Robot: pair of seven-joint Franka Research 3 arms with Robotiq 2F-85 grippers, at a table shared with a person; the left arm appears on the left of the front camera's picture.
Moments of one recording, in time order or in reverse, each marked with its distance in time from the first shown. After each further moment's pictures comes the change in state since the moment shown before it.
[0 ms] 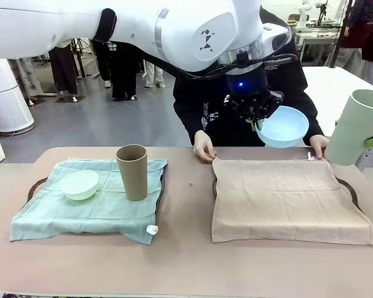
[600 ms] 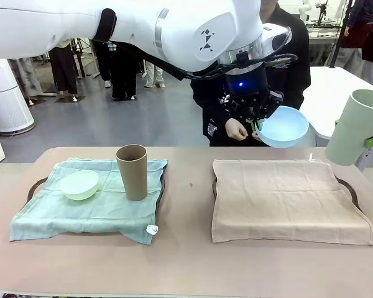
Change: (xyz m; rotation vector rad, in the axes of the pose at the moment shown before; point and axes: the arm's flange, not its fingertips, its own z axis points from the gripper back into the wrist) left arm 0.000 0.000 0.000 0.000 0.000 0.000; right arm 0.000 0.000 0.000 0.000 0.000 0.000
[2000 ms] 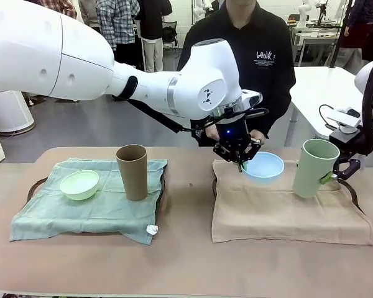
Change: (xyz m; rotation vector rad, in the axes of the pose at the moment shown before) left arm 0.005 0.068 -0.151 -0.041 0.228 0.154; right arm -0.143 -0.085 -0.082 0.168 0.034 0.013
